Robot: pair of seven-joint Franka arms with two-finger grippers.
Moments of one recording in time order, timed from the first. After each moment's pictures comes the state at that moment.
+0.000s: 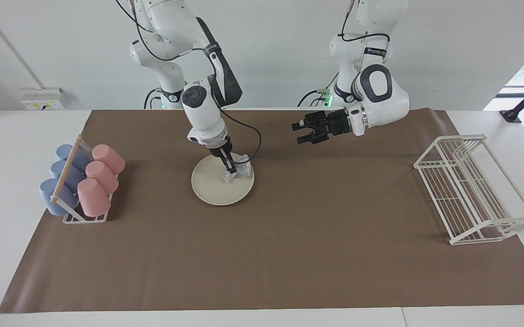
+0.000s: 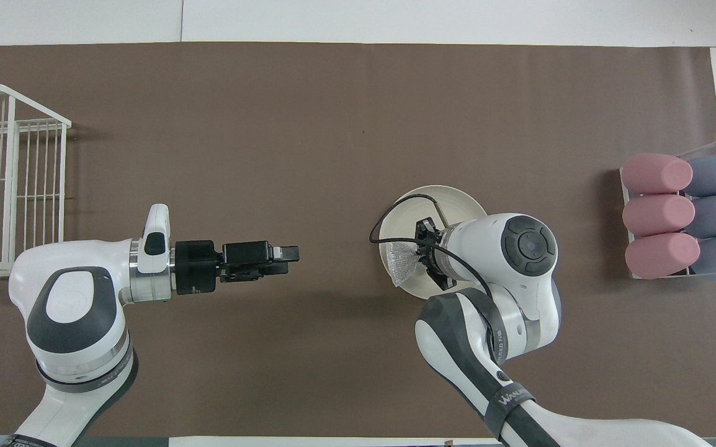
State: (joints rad) left arm -0.26 -0.12 -0.02 -2.40 -1.45 2.01 0.49; right arm 0.49 0.13 -0.02 -2.26 0.31 2.48 1.44
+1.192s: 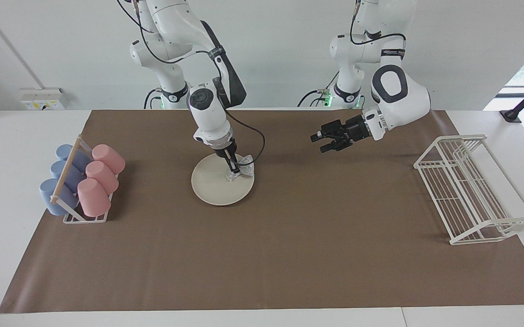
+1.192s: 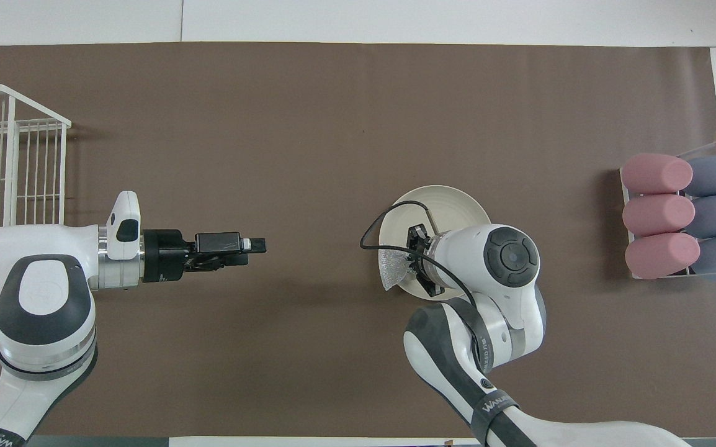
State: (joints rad) left arm -0.19 -0.12 -0.02 -2.37 -1.23 2.05 0.41; right arm 0.53 0.14 -0.02 -2.28 0.31 2.54 1.54
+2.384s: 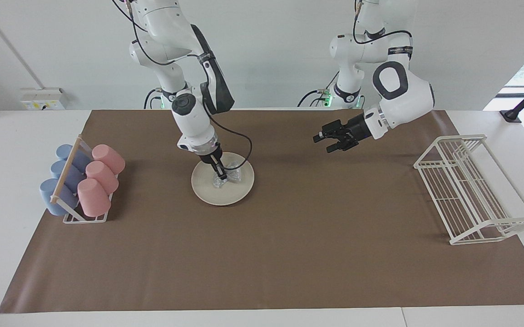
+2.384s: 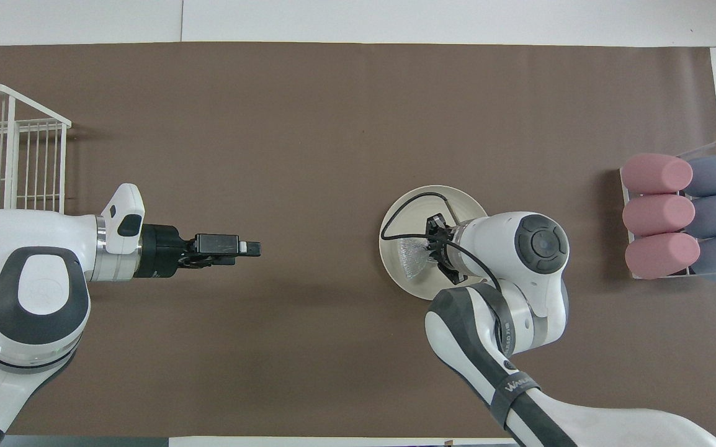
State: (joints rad) left arm -0.19 -0.11 -0.03 -2.32 -1.04 2.05 0.34; right arm 0.48 0.14 -0.02 -2.28 0.31 2.54 1.42
